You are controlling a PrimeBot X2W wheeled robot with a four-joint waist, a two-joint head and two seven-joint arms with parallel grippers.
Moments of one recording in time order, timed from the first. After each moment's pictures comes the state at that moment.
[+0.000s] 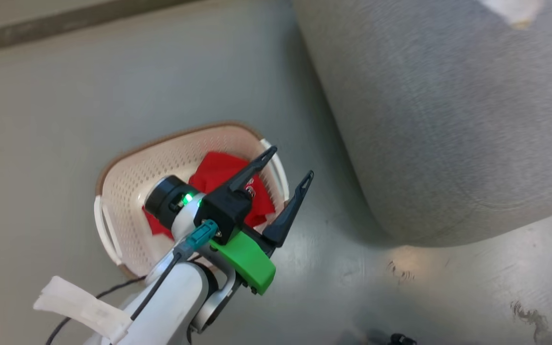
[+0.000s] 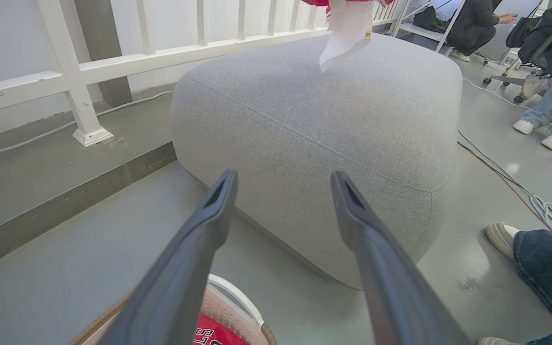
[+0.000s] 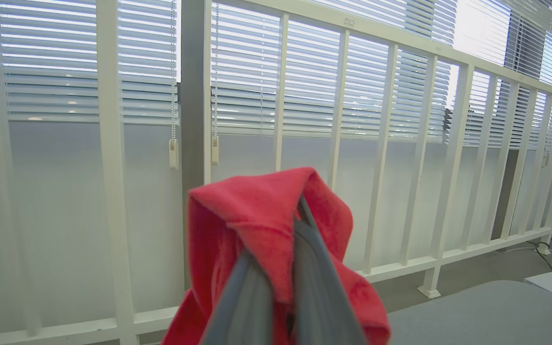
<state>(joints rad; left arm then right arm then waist) -0.42 0.18 -0.77 -0.02 -0.40 -0.02 -0.06 -1.03 -0.44 0.05 0.41 0.38 -0.02 -0.13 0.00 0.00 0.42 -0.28</state>
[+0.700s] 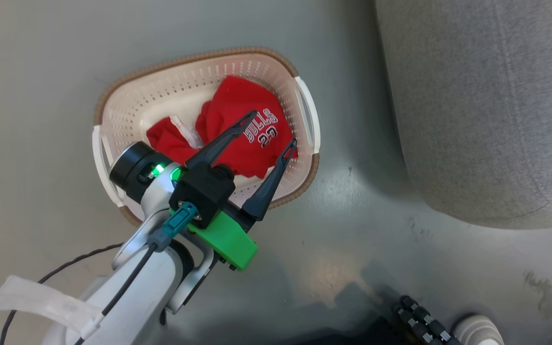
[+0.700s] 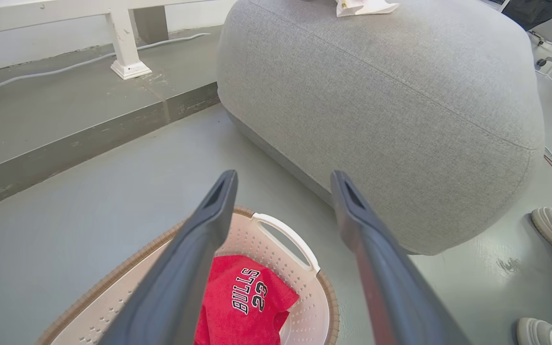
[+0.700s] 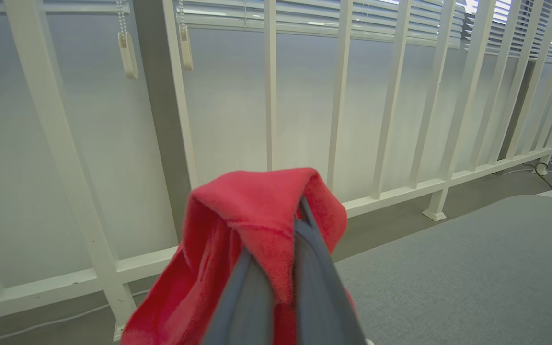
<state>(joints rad) -0.49 0.27 -0.73 -0.15 -0.34 0.00 0.02 -1.21 -0.48 -0.03 0.58 0.41 -0.06 -0.13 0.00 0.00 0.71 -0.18</state>
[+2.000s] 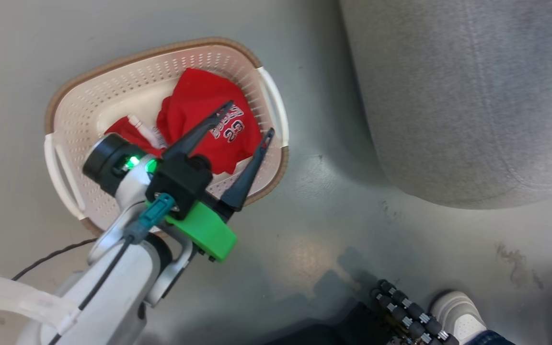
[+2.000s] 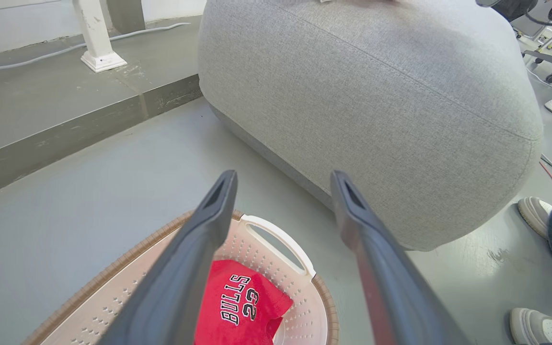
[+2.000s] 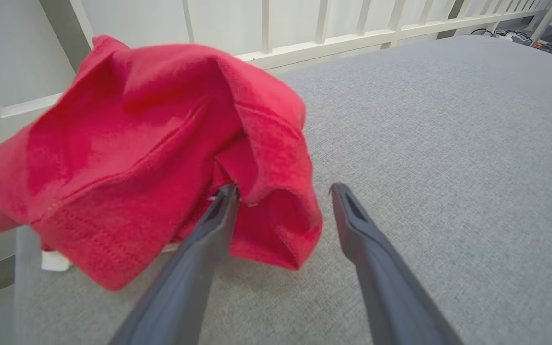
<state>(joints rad) -0.50 0.32 -0.70 -0.18 -0.34 0.00 0.05 -1.05 -0.34 -0.02 0.91 0.42 -0.07 -0.22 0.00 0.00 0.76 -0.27</state>
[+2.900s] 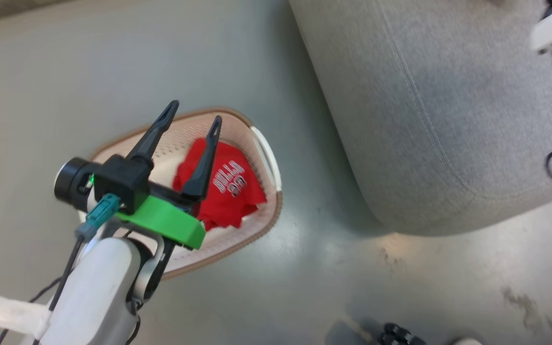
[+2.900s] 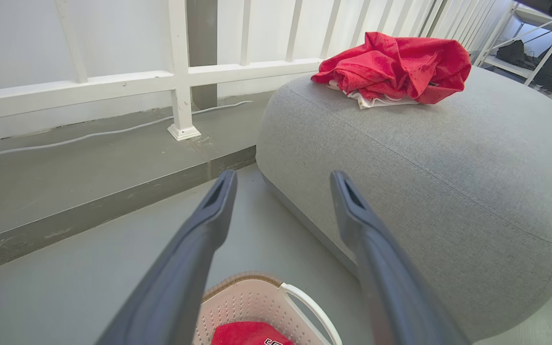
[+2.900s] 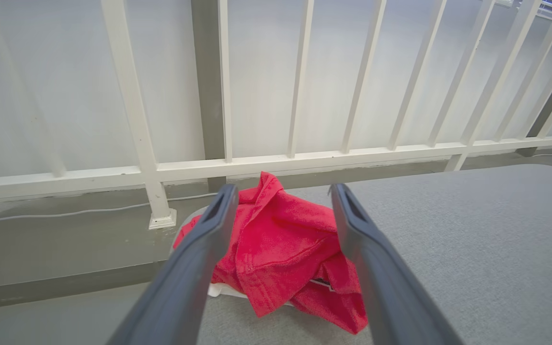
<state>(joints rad) -0.43 0.27 -0.57 0.00 -0.43 0.05 -0.16 -0.91 -0.30 0.11 0.69 0.30 0.05 -0.25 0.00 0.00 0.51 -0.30</state>
